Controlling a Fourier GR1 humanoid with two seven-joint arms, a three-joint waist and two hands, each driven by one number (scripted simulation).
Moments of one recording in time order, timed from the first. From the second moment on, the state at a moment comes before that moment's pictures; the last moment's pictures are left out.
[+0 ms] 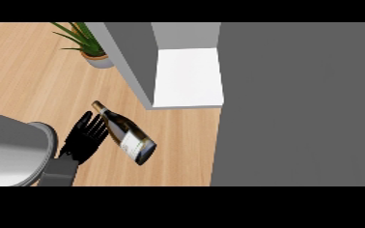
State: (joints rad) left arm -0.32 0.13 0.50 -0.61 0.89 0.04 0.48; right arm 0.19 -0.18 0.38 -2.51 -0.07 0.03 0.36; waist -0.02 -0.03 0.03
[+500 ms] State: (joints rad) left arm -0.30 0.11 0.49 -0.66 0.97 0.14 0.49; right arm 0.19 -0.18 0.39 -2.50 -0.07 0.02 0.36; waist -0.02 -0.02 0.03
